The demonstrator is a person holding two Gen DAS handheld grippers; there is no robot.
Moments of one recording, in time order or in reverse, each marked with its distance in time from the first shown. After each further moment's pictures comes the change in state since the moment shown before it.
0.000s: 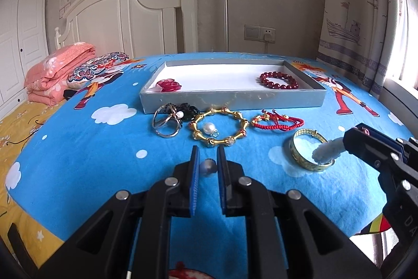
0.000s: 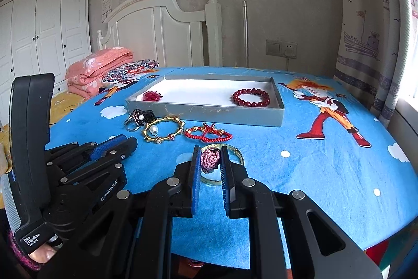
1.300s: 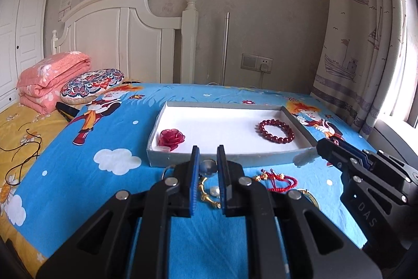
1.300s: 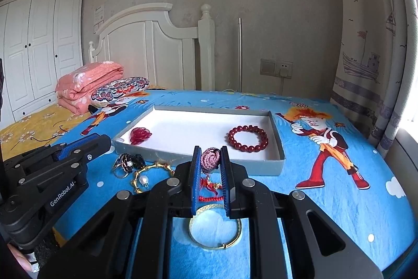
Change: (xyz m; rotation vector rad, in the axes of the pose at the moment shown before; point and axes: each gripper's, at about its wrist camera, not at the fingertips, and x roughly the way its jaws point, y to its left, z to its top) left arm -0.008 0.023 0.072 -0.059 -0.096 -0.079; right arm 0.039 -0.005 0.066 0.013 -0.054 -0.054
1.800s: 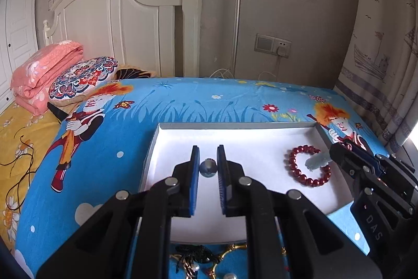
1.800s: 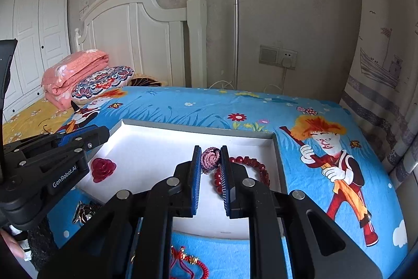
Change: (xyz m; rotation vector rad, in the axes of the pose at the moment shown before) left arm 0.132 0.012 0.077 0.010 0.173 0.053; right arm 0.116 -0.022 0.064 0.013 0.134 -0.033
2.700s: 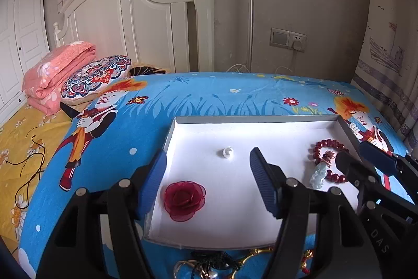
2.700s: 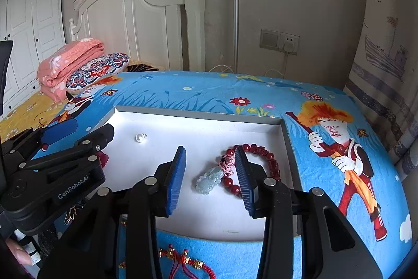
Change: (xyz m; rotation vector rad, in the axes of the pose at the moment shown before) left arm 0.006 0.007 -0.013 0.014 -0.007 0.081; right arm 0.004 0.009 -0.015 0.000 0.056 -0.008
